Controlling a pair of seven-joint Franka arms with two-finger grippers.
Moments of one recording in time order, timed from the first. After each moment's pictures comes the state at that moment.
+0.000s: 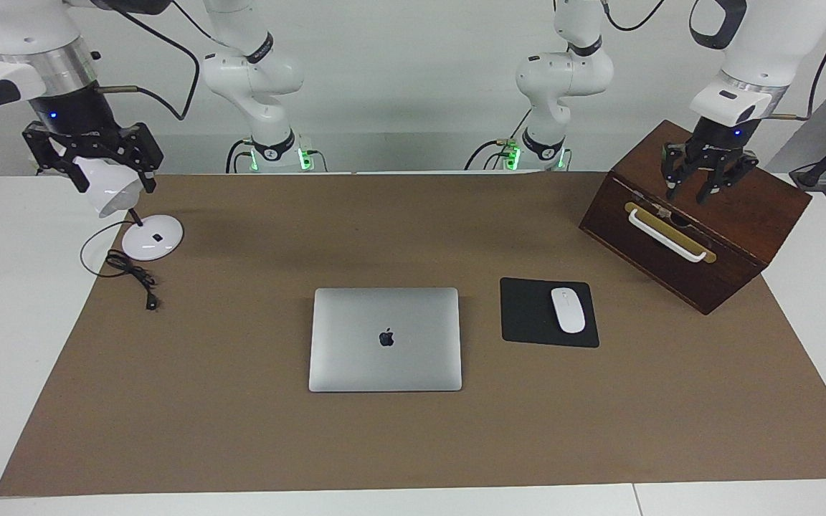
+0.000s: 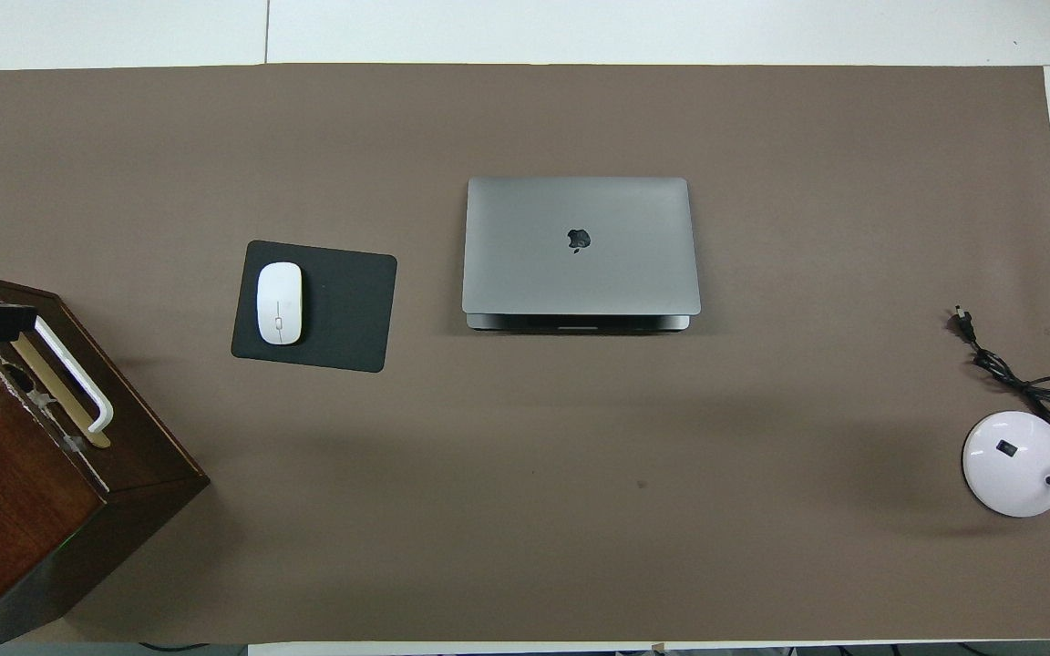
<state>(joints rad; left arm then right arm) -0.04 -0.17 0.05 -1.80 -0.01 1.73 0.29 0.02 0.08 -0.09 -1.35 -0.04 1.53 -0.09</state>
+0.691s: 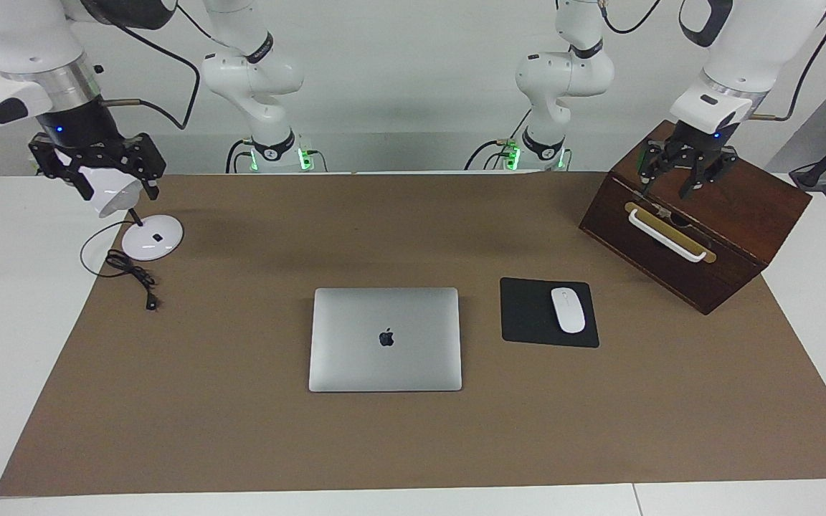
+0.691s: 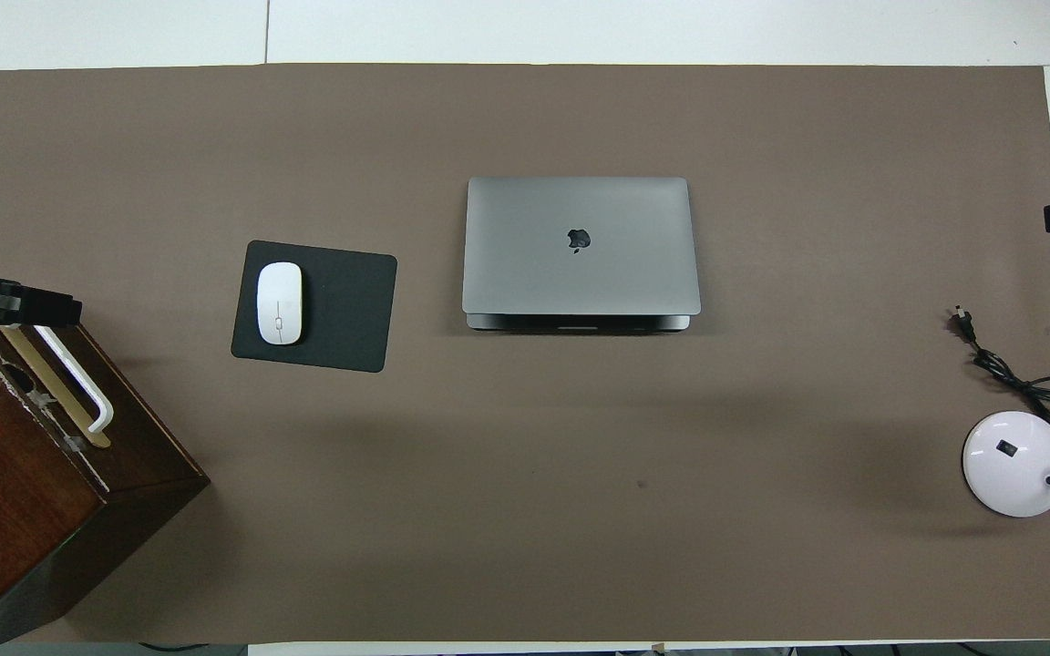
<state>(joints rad) -0.11 -0.11 0.08 -1.74 -0.01 1.68 0.19 0.02 0.07 -0.10 -1.39 -0.04 1.54 -0.10</state>
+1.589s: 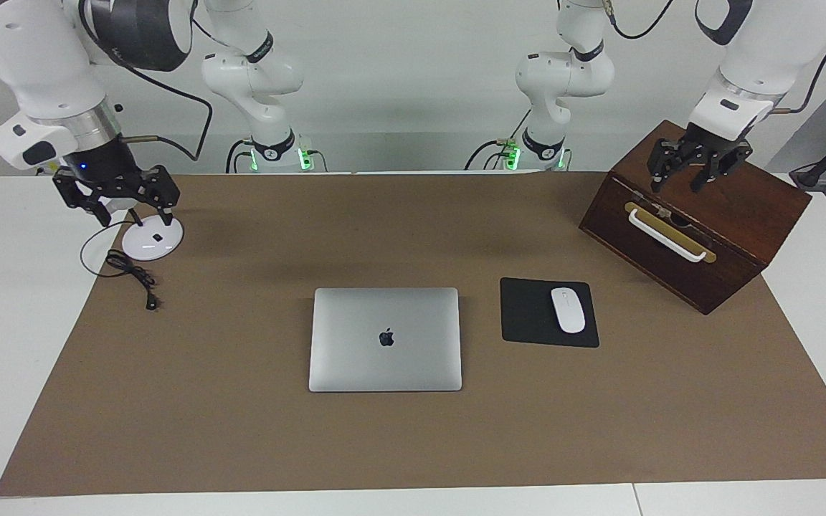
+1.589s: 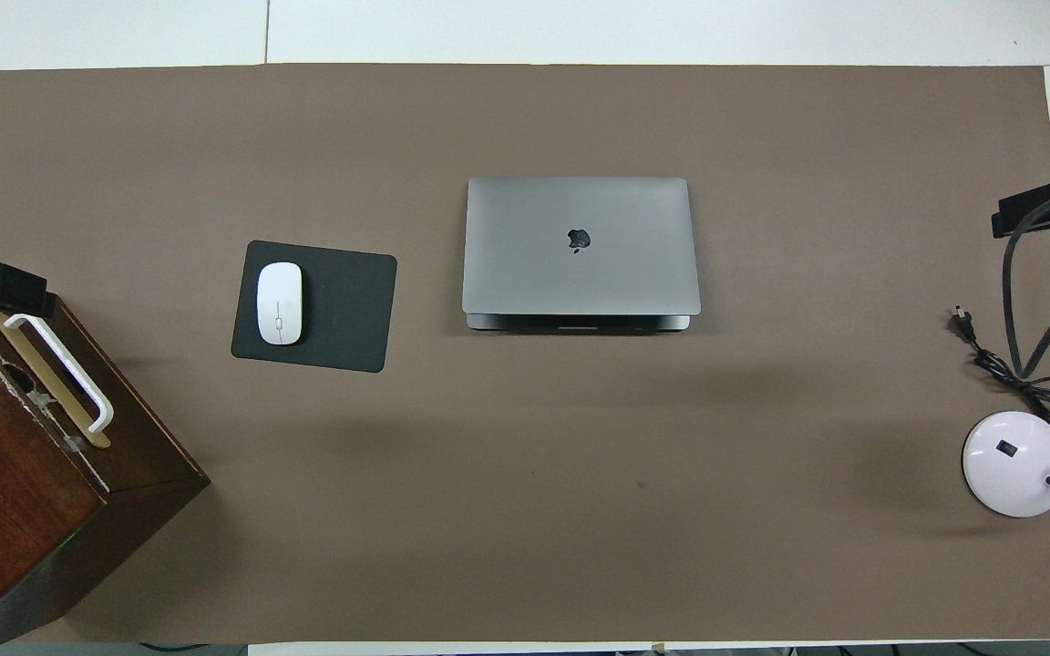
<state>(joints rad) -0.14 -0.05 0.10 -1.62 0.03 1.55 0.07 0.02 0.06 -0.10 -1.54 -0.04 1.68 -0.10</state>
